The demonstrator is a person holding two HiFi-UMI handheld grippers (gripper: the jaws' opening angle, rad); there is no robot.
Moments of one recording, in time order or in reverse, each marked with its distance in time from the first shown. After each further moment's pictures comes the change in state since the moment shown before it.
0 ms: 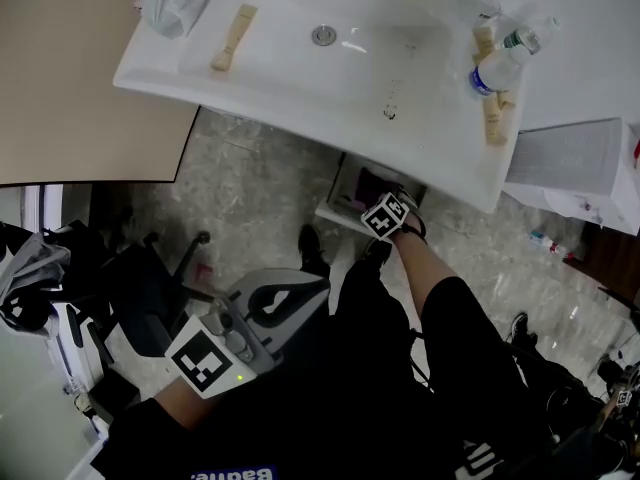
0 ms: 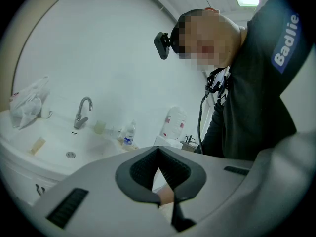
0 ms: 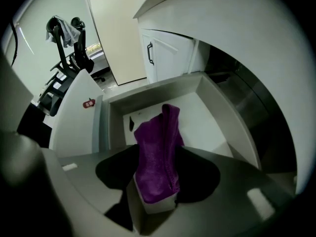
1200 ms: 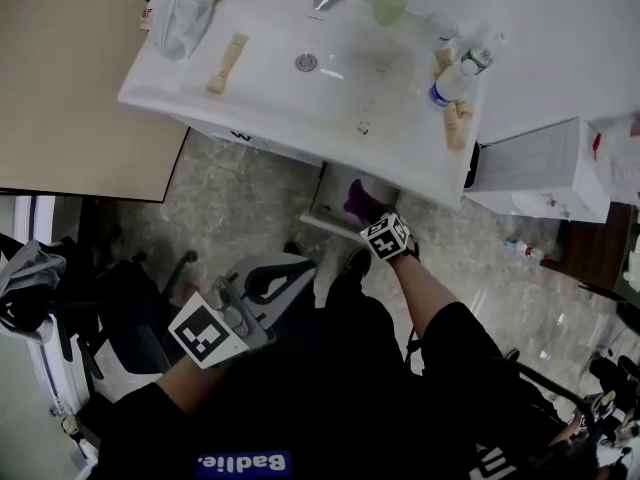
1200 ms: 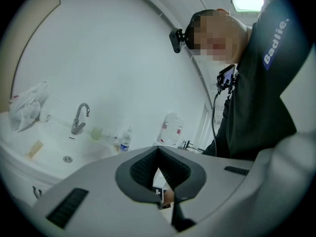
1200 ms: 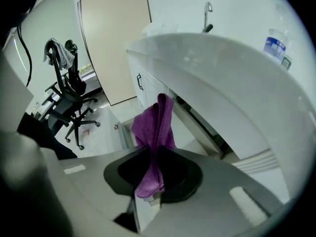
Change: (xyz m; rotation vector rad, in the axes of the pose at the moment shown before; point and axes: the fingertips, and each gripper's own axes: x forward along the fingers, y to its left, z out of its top) left arm -0.017 -0.021 0.024 -0.024 -0.066 -0.013; right arm -0.120 0.003 -0.003 0.164 -0.179 -0.075
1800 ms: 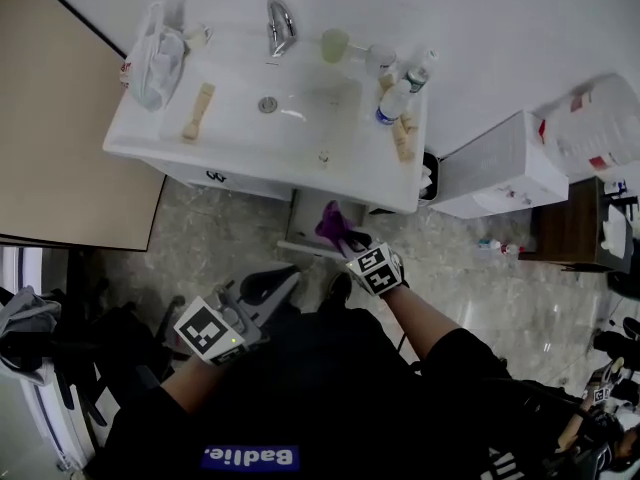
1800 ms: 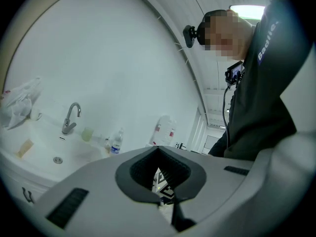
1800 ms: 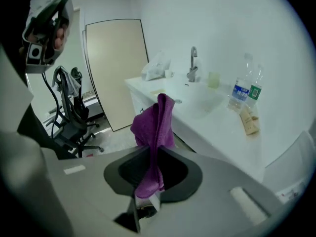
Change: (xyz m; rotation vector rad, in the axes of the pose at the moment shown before) left arm 0.001 -0.021 0.013 0.005 -0.057 -0.083; right arm -0.144 0.026 0.058 0.077 -0.275 -0.020
